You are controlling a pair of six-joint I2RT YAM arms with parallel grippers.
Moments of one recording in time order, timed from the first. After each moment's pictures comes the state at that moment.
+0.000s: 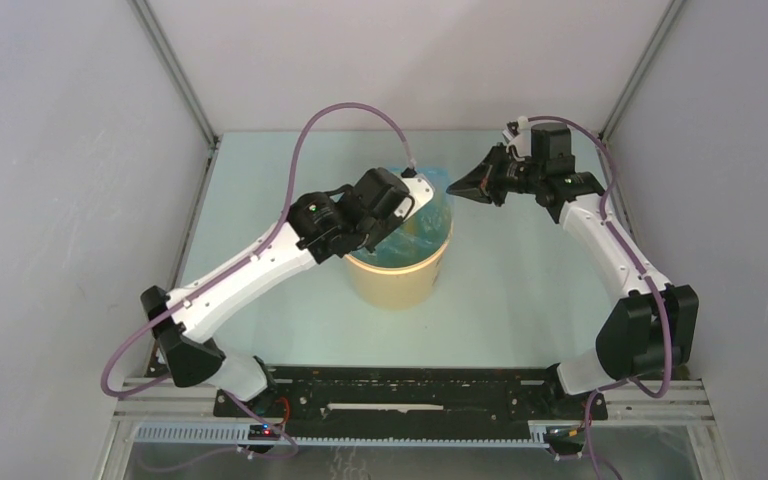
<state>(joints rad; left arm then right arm) -0.93 1.49 1.62 -0.98 -0.42 0.19 0.19 1.48 1.33 -0.41 -0.76 0.89</state>
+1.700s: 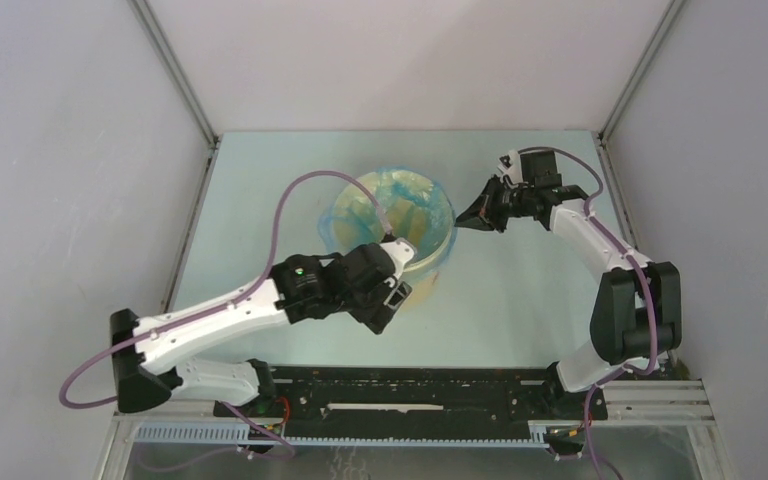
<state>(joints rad) -1.13 1.24 1.16 -0.90 -0.20 -0.31 0.16 1.57 1.18 -0.47 -0.72 0.73</state>
